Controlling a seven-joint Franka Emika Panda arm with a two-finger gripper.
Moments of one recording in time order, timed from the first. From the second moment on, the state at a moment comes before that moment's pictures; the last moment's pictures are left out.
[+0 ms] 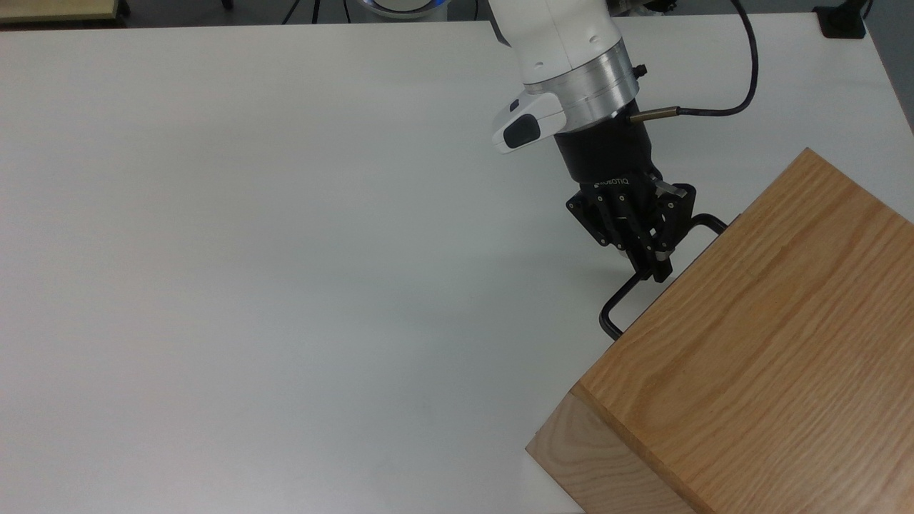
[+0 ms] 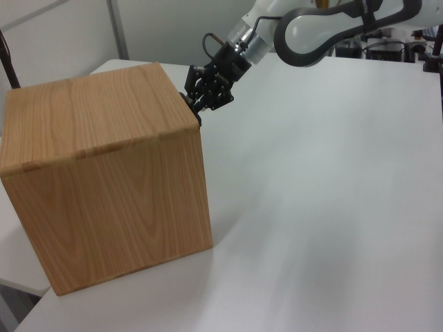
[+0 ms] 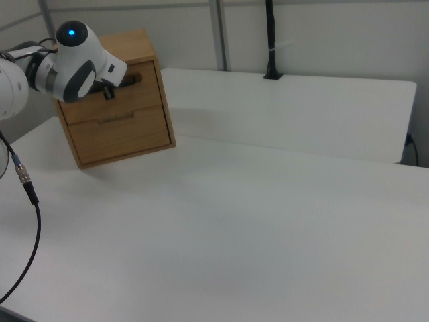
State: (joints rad) arm 0.20 0.47 0.18 -1.44 0.38 2.66 0.74
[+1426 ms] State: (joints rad) arm -0.03 0.18 0.18 -1.59 0.38 2.15 0.56
